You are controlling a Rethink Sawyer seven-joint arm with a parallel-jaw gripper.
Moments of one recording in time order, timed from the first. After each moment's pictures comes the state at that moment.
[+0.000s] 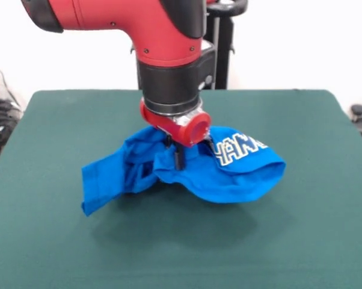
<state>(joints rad) -0.51 -0.54 0.45 1.45 -0.48 0.80 2.68</state>
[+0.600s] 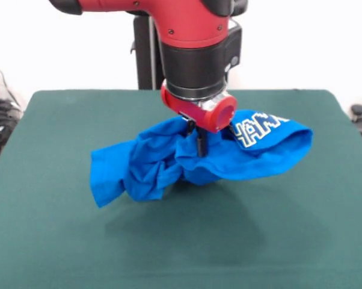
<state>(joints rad) -0.47 -0.58 0.46 1.44 -0.44 0.88 2.68</state>
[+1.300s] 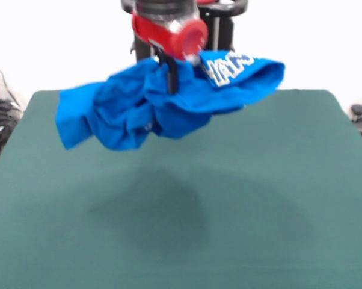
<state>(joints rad) -0.57 -0.84 0.46 1.65 -0.37 0.90 2.68</state>
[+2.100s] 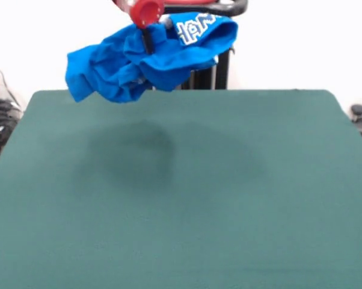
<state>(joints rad) -0.80 -0.91 0.51 1.96 -0.28 0.90 2.68</state>
